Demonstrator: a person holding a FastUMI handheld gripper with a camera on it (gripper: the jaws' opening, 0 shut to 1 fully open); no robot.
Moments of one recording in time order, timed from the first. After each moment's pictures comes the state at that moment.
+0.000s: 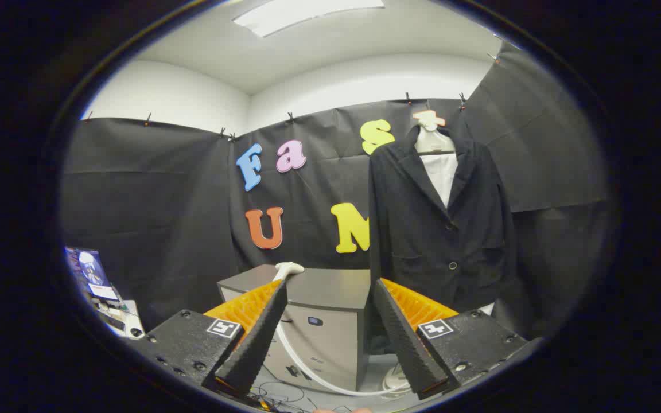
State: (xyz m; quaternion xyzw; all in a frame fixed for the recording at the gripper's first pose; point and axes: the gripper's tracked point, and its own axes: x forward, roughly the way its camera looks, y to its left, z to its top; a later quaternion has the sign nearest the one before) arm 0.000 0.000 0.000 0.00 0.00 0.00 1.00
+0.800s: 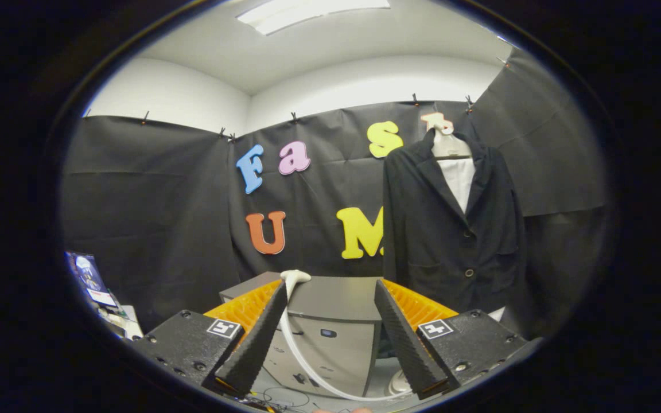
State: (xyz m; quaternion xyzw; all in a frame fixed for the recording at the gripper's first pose) arm 0.044 0.052 0.013 0.00 0.00 0.00 1.00
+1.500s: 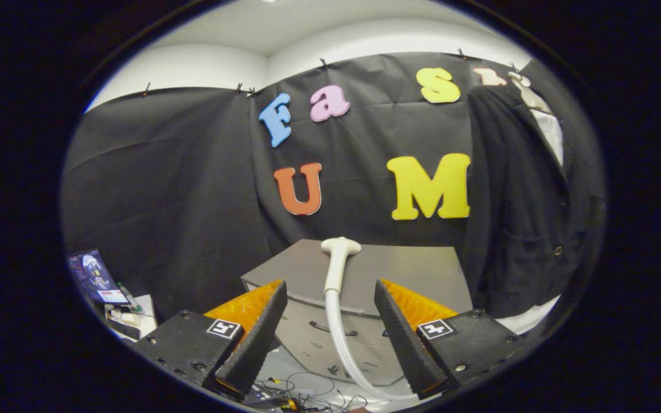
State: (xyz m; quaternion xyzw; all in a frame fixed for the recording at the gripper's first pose) arm 0.224 0.167 -0.056 0.00 0.14 0.08 0.99
